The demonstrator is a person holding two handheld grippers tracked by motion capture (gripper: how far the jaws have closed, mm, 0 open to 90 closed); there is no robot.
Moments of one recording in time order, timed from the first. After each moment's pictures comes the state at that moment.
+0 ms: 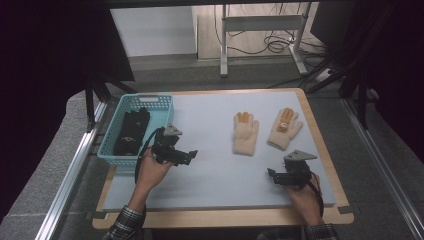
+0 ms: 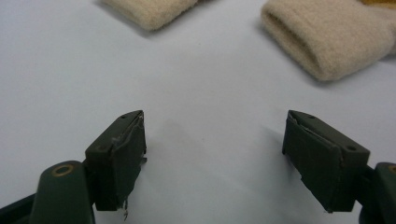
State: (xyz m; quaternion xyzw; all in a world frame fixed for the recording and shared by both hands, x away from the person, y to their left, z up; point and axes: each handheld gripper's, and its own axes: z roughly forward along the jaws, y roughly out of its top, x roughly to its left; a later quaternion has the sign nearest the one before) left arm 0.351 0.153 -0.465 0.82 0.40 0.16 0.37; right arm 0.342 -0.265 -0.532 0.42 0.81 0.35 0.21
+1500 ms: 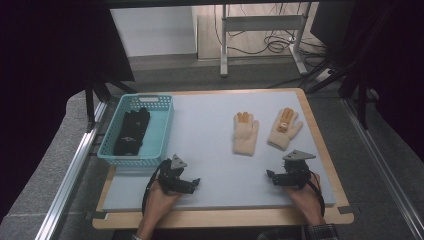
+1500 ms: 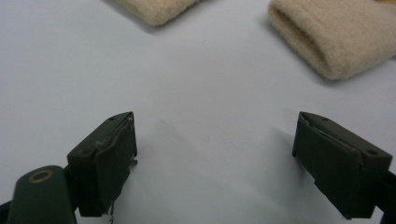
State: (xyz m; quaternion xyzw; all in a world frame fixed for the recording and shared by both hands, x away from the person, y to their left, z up) left arm 0.305 0.141 -0.550 0.82 0.42 0.15 0.35; right arm 0.343 -0.264 -0.532 0.41 0.82 0.34 0.20
